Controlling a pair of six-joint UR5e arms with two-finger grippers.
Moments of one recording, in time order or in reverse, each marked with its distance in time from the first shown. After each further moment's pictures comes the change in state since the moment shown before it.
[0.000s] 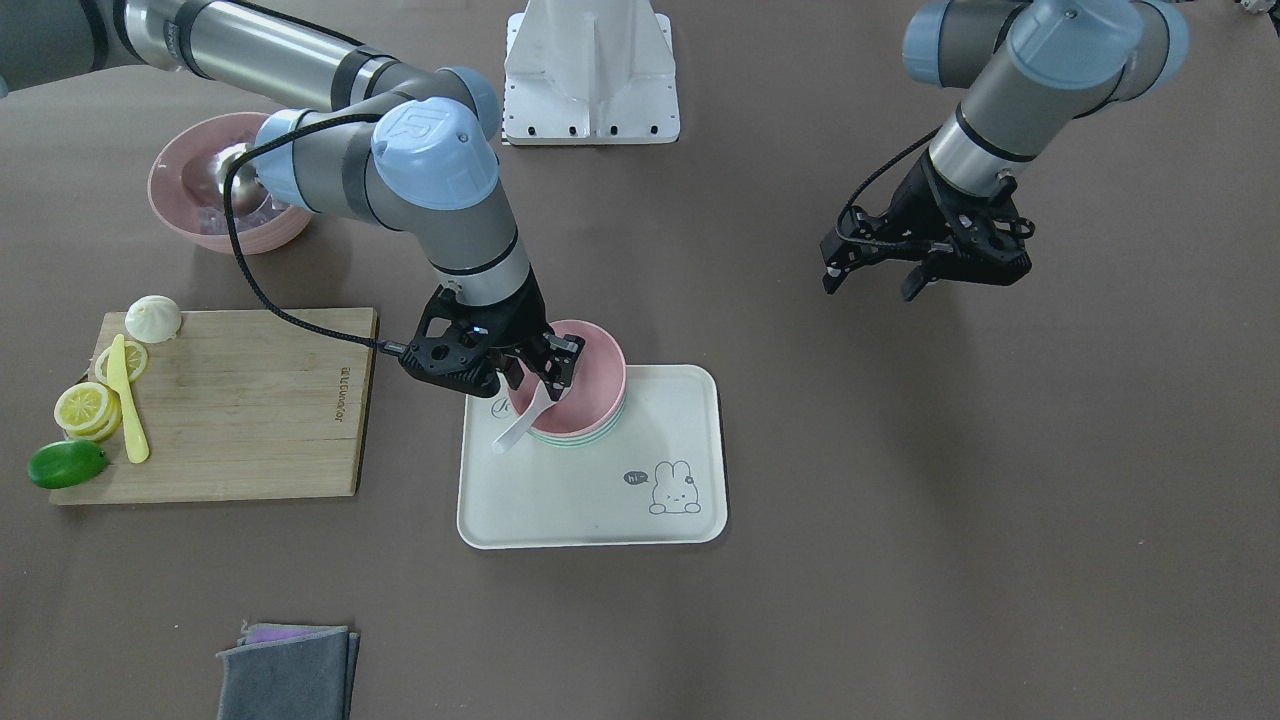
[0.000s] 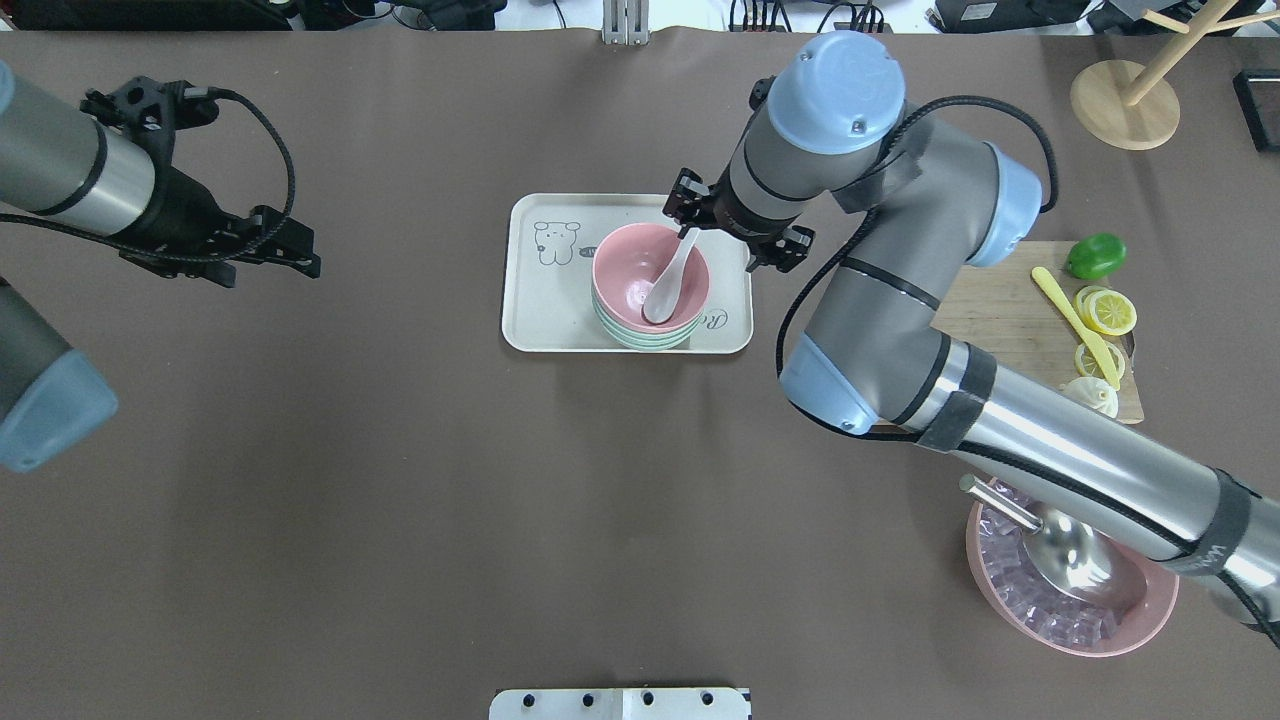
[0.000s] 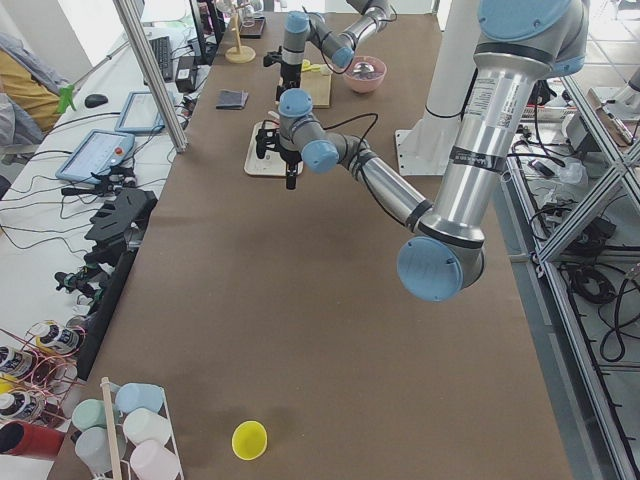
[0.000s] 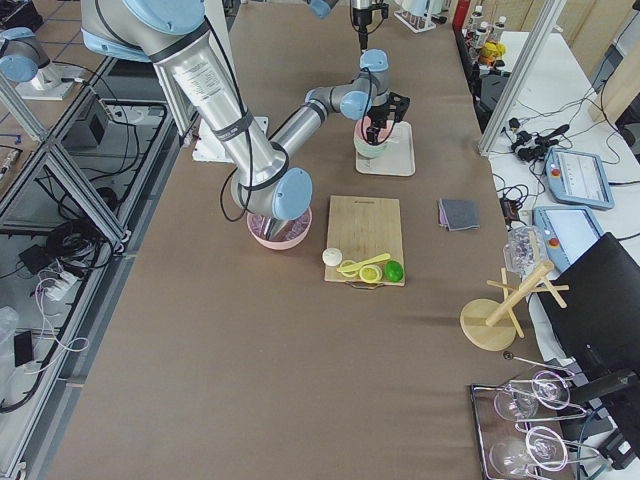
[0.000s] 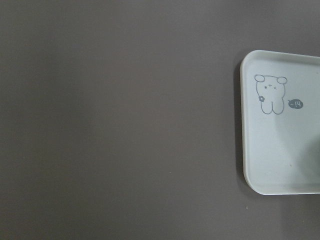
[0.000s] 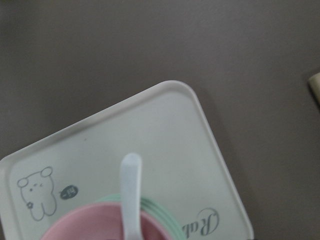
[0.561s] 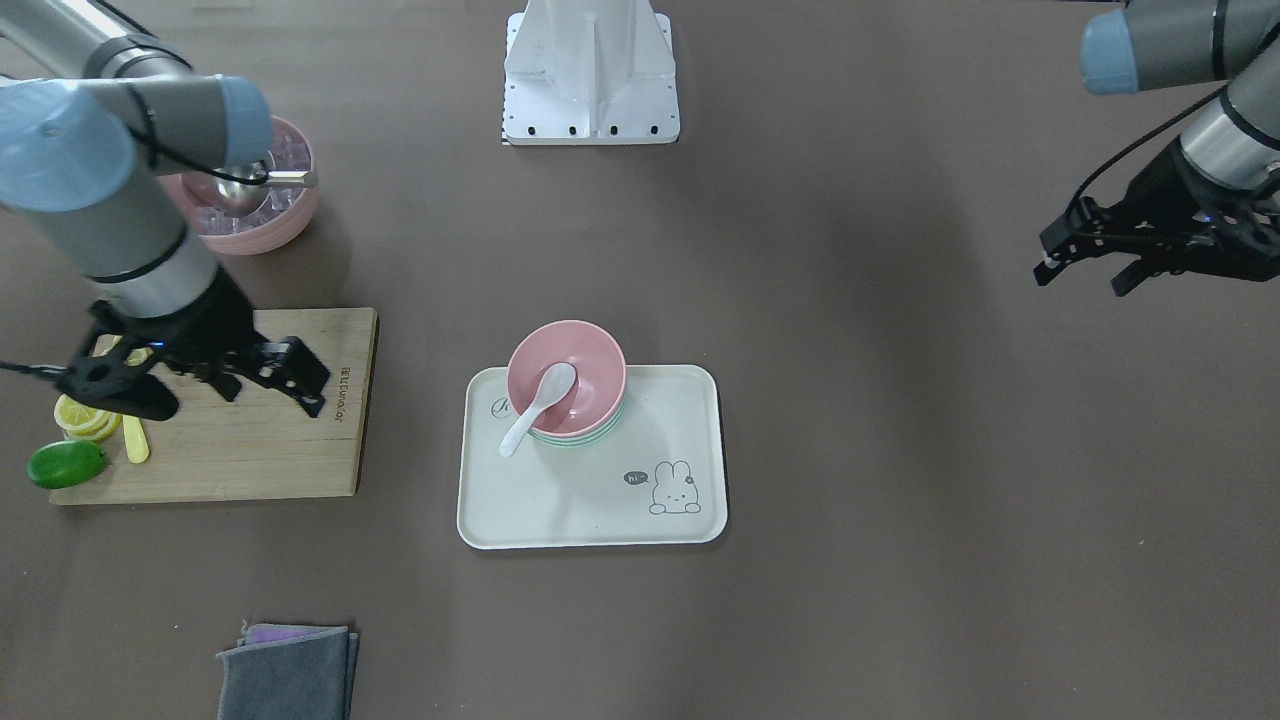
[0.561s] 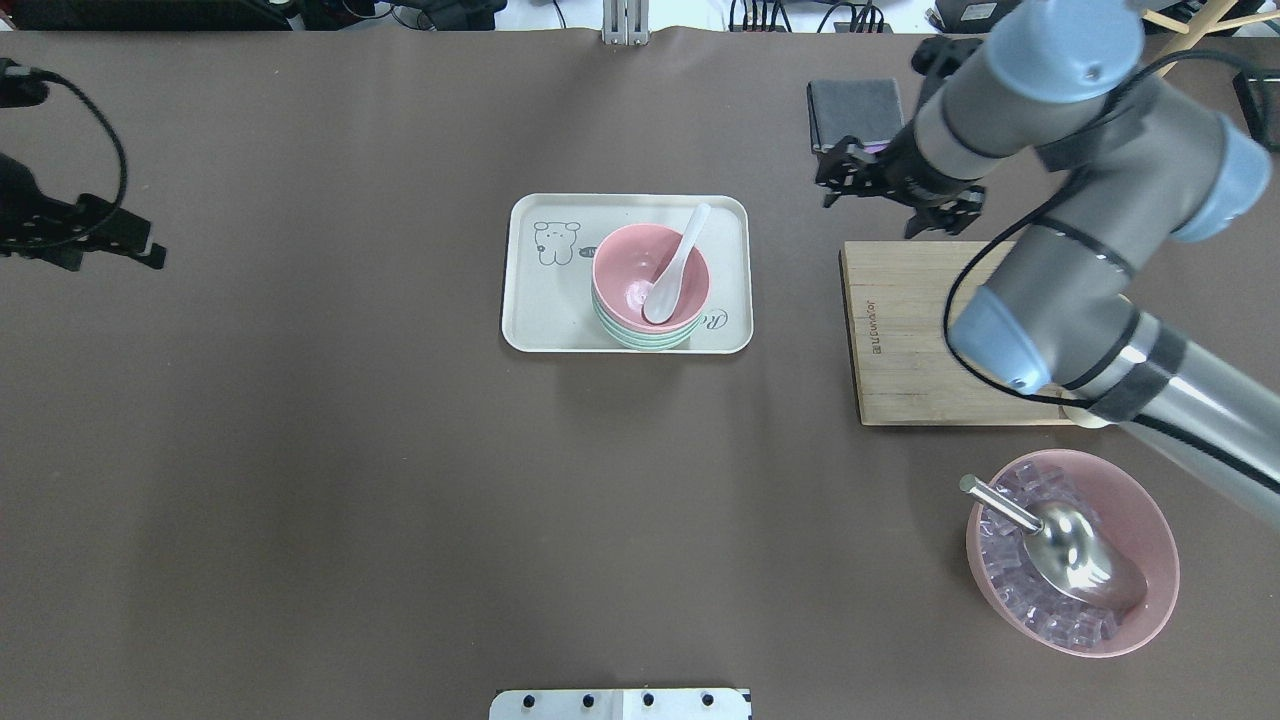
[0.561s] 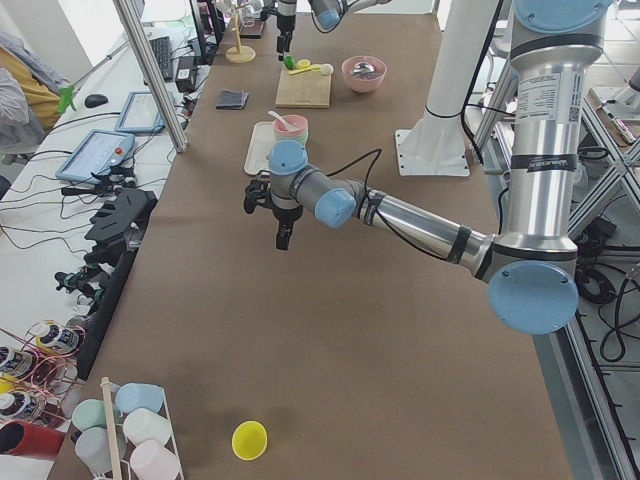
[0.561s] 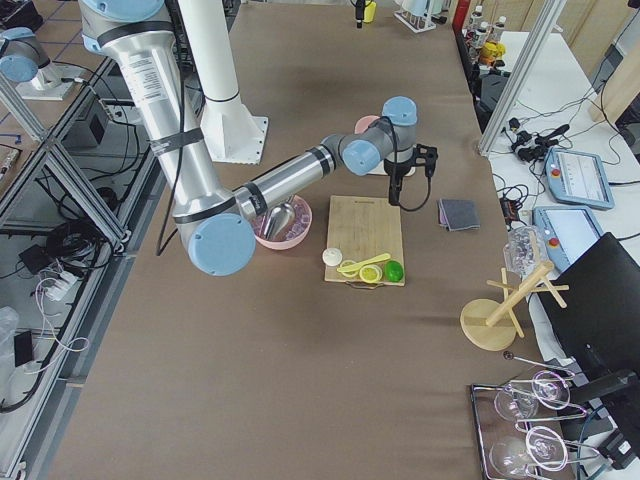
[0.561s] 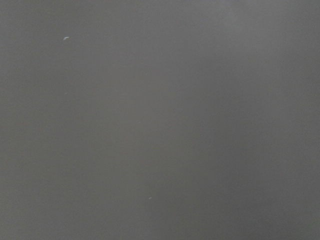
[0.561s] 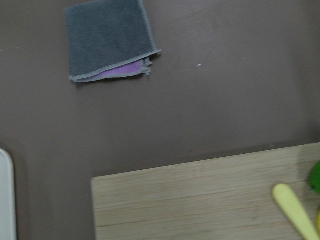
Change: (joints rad) left arm -0.249 0.288 0.021 -0.002 -0.101 0.525; right arm 0.384 -0.368 0.093 -0.002 0.271 -0.690
